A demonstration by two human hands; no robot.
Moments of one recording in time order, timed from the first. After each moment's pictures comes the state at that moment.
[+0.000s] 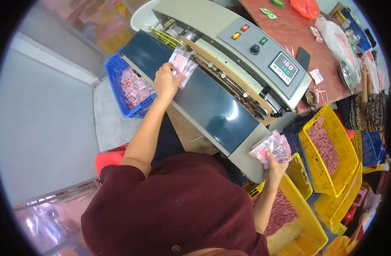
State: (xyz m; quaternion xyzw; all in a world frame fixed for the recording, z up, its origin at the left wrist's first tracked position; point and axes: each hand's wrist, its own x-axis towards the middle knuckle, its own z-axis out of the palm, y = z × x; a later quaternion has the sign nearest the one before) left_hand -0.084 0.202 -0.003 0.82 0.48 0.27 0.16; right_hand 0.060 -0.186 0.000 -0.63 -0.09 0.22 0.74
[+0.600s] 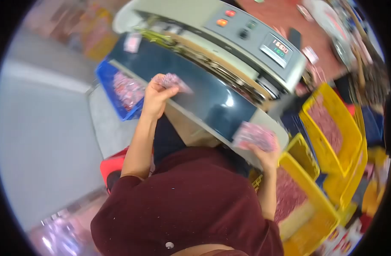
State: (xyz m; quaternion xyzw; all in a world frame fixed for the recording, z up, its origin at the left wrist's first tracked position) left_hand -0.117 0.159 0.018 0.52 0.18 0.33 0.77; right_hand 0.032 -0.159 0.018 -0.72 -0.24 0.26 0.59
